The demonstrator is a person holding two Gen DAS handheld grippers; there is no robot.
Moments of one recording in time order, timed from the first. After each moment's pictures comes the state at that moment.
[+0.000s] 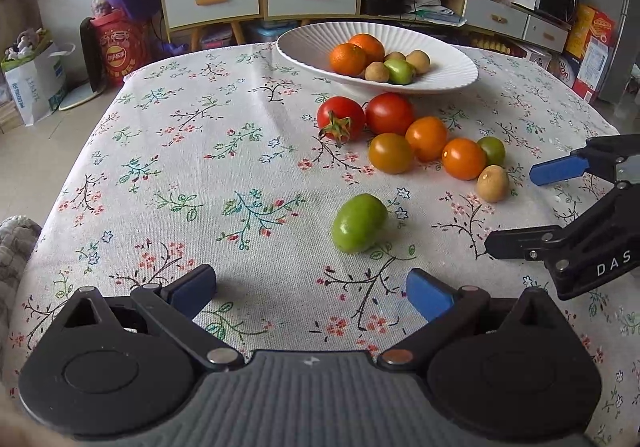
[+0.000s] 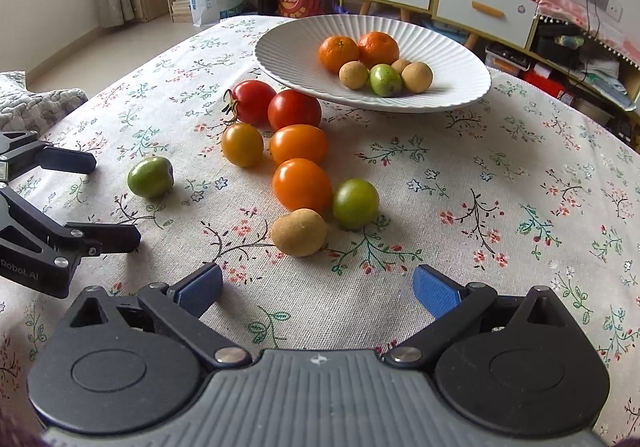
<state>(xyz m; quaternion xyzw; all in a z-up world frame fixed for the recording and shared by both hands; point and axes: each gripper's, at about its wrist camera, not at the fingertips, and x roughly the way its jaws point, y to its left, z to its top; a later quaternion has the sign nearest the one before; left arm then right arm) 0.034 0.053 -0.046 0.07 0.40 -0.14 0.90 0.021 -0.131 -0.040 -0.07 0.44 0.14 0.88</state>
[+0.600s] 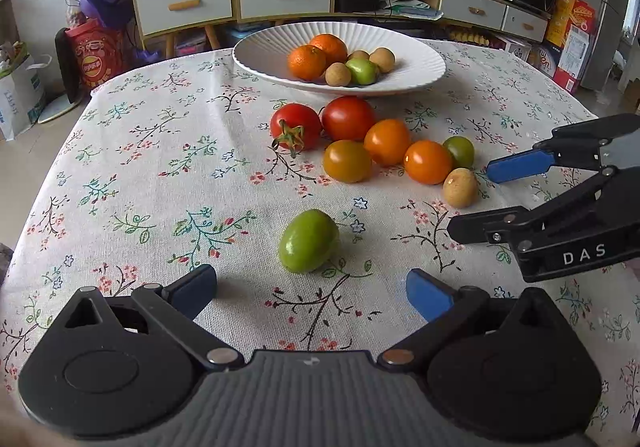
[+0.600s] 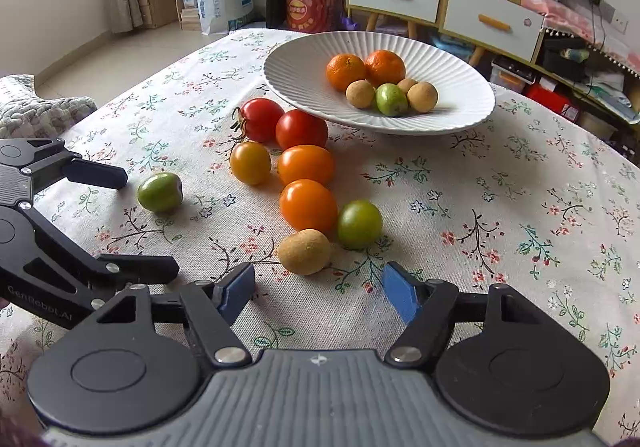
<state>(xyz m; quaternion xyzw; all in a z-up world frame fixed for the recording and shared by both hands) 0.040 0.029 -0.045 0.08 0.40 -0.17 0.90 0.027 -0.132 -0.032 -0.07 0.43 0.15 0.89</state>
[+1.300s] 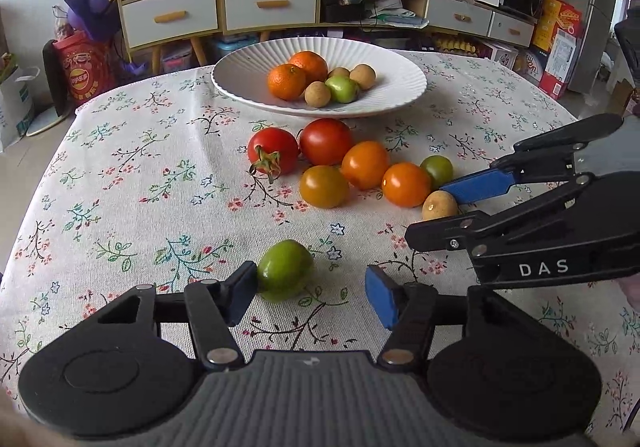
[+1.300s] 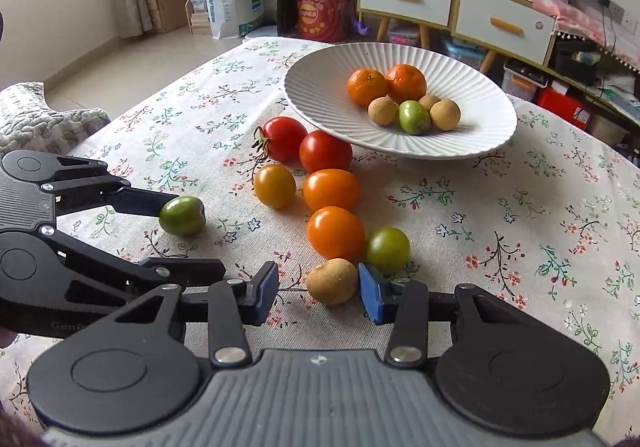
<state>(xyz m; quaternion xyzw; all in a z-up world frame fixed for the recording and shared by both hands) 0.044 0.019 -0.038 0.08 0.39 -0.19 0.90 0.034 -0.118 -0.024 -0.06 0.43 0.16 0.88</state>
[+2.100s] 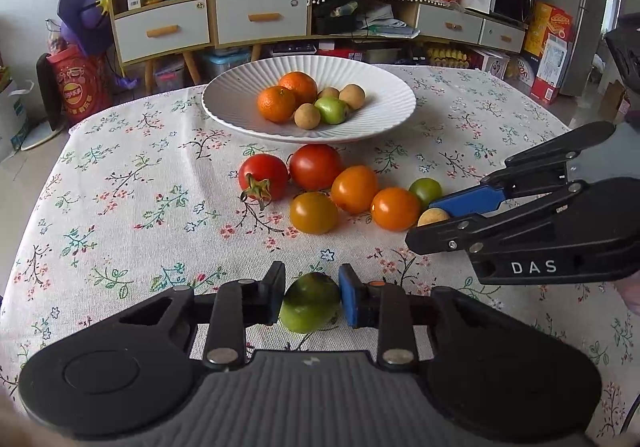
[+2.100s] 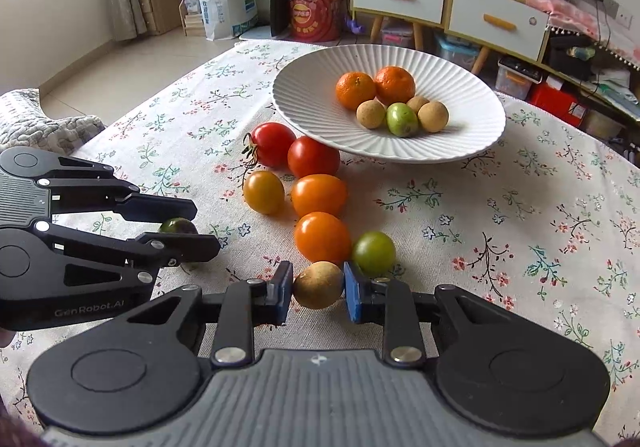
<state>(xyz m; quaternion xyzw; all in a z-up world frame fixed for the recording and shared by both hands) 0.048 0.016 -0.027 0.08 0.37 -0.20 0.90 0.036 -0.126 -0.015 -0.05 0.43 0.16 0.89</state>
